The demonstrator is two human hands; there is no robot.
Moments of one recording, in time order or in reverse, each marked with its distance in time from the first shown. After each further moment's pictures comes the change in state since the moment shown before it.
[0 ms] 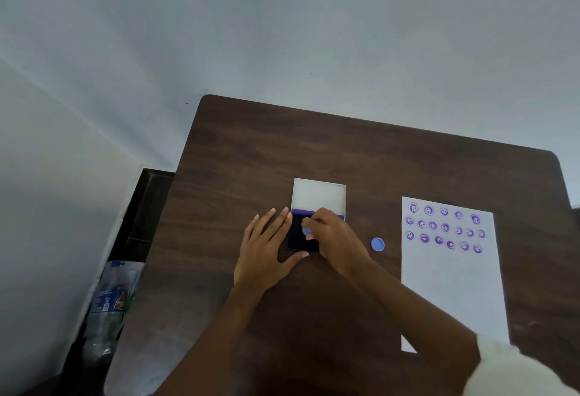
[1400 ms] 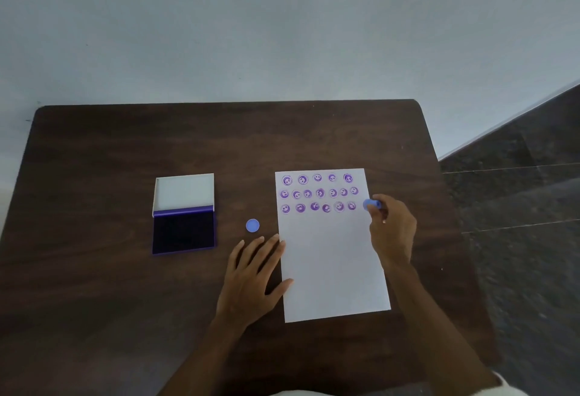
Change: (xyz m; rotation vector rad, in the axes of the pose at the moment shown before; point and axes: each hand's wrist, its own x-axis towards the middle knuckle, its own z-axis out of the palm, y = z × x) left_hand -0.020 0.194 0.075 0.007 -0.183 0.273; right_hand -0.210 0.215 -0.075 0.295 0.770 0.905
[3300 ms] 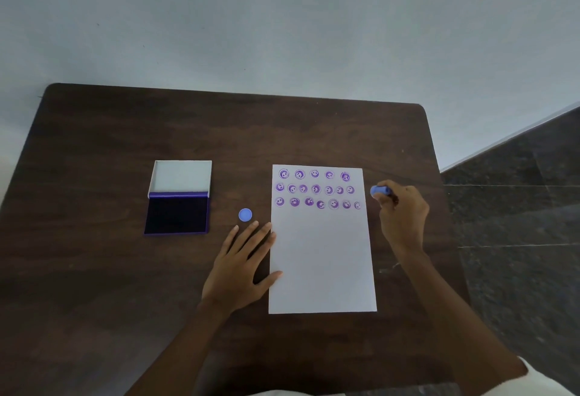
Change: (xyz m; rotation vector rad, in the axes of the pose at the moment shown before) left_hand 0.003 -0.002 0.005 0.035 -0.076 0.004; right_hand 0.038 0.009 -0.024 -0.044 0.007 -0.242
